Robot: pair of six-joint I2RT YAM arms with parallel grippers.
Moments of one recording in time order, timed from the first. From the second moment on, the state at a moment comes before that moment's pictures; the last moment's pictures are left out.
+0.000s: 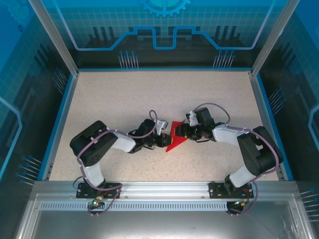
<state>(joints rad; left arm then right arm) -0.70 1.80 0.63 0.55 0.44 -0.65 0.41 1.57 0.67 -0.04 -0.54 0.60</state>
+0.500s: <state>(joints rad) -0.70 1.82 0.65 0.54 0.45 -0.70 0.41 1.62 0.67 -0.01 -0.55 0.60</state>
